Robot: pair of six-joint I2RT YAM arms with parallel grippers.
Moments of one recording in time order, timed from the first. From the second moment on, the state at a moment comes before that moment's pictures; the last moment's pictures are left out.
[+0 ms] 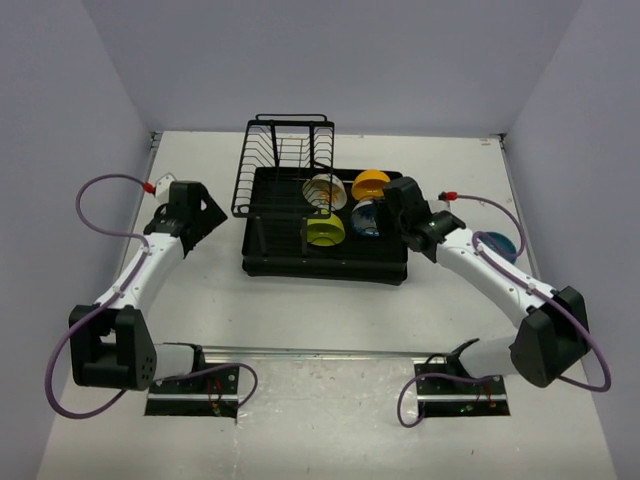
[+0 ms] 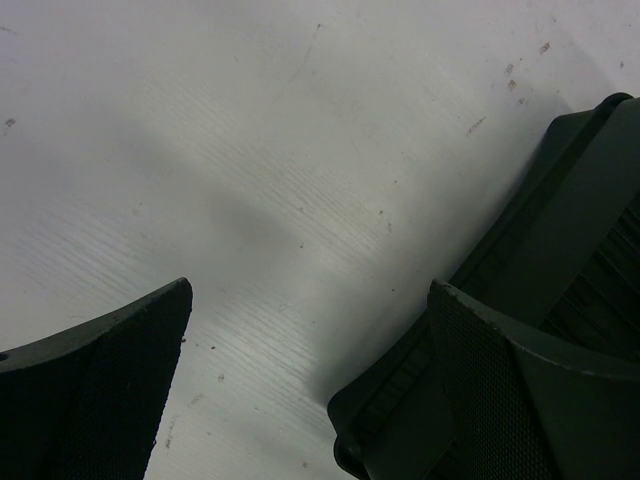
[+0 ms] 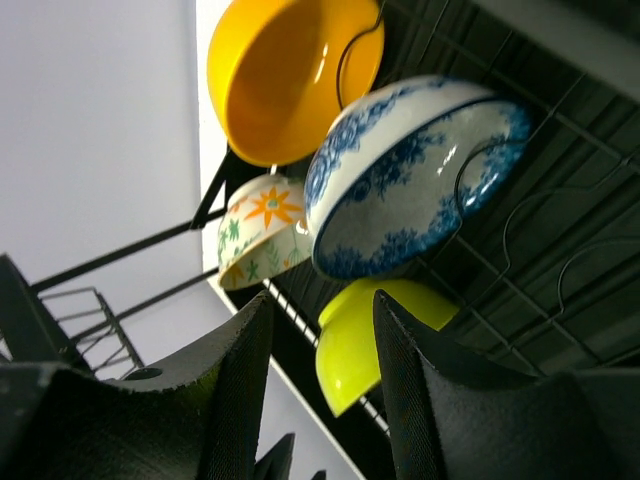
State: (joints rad) left arm -0.07 1.29 0.90 -0.44 -0.32 -0.70; right arm 0.57 1.36 1.08 -0.48 0.41 1.77
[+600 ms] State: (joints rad) left arm -0.07 1.33 0.94 -0.45 -0.33 -0.70; right arm 0.45 1.50 1.15 -0.44 0.35 1.66
